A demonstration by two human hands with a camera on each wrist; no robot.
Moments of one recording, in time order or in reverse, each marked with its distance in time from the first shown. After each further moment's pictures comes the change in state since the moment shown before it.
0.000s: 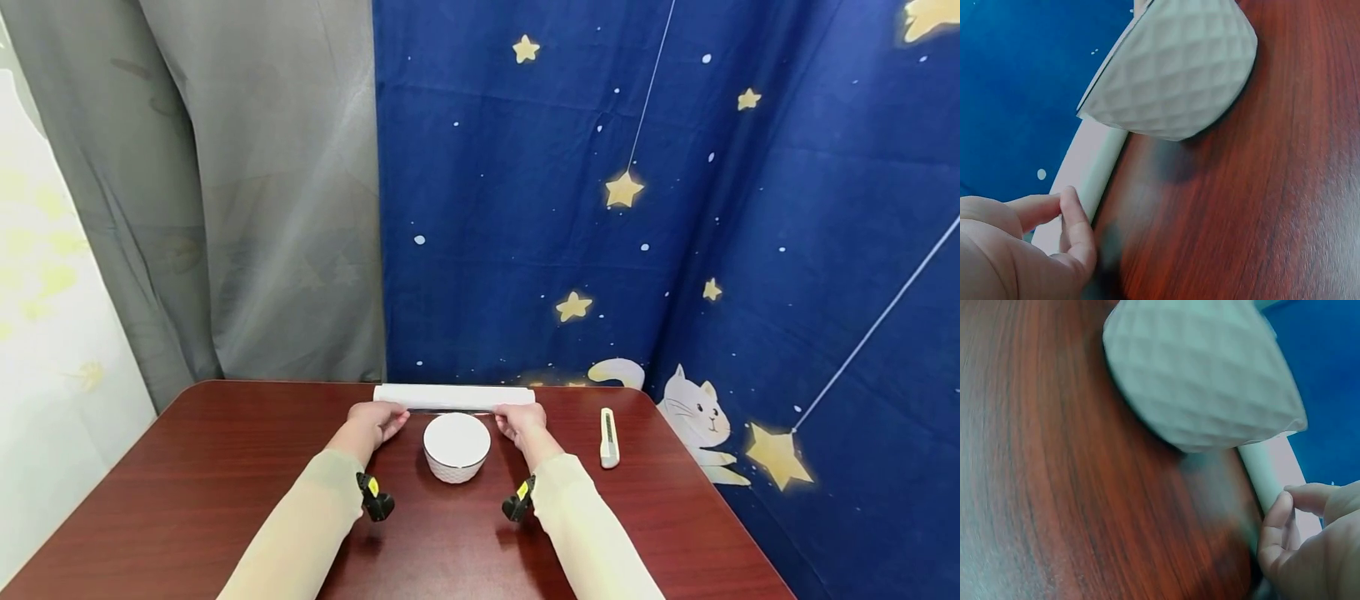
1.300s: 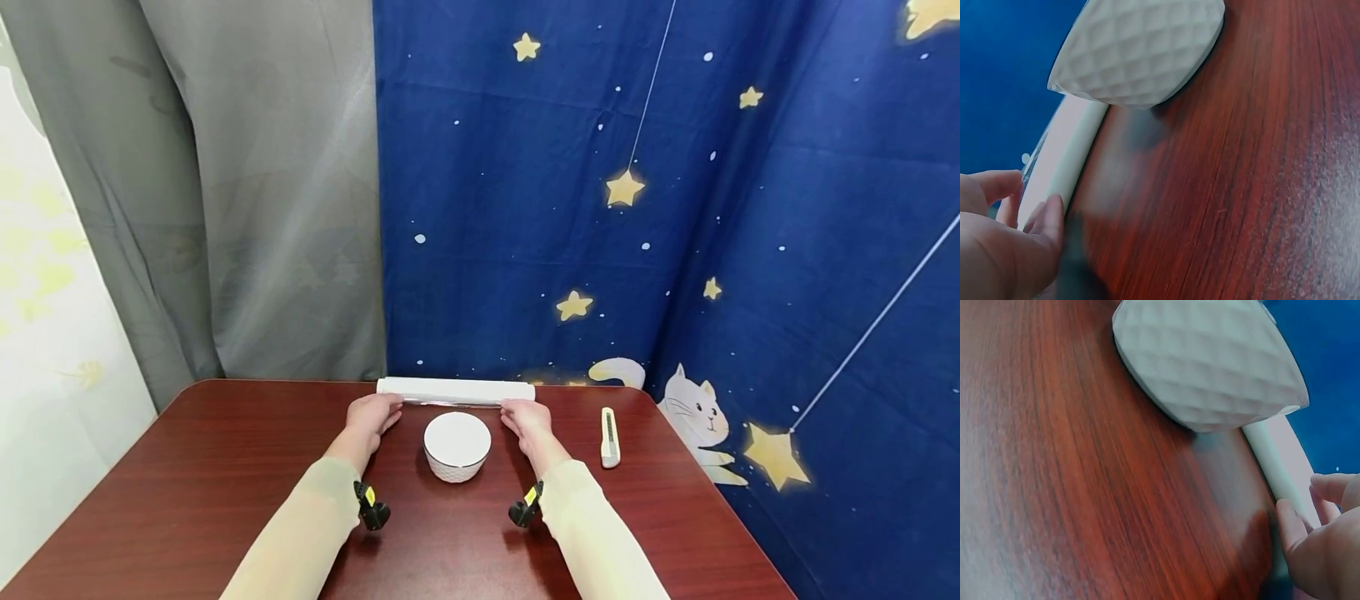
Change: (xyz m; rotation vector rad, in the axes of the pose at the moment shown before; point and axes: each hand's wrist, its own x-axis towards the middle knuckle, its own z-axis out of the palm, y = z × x) left_hand 0.015 -0.014 -0.006 0.090 0.033 0.236; right_hand 0.007 0.010 -0.003 0.107 -0.003 -0.120
